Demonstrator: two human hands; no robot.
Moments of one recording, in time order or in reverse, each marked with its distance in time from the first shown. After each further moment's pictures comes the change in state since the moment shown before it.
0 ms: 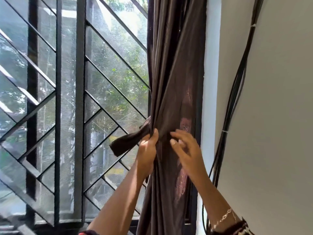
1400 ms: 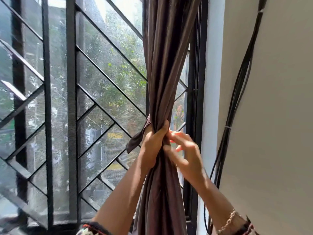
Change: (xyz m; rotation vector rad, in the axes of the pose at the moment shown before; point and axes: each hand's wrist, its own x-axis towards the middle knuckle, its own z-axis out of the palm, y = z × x) left_hand 0.023 -0.009 0.010 0.030 -0.100 0.093; right_hand 0.001 0.001 0.010 -0.029 -0.069 -0.130
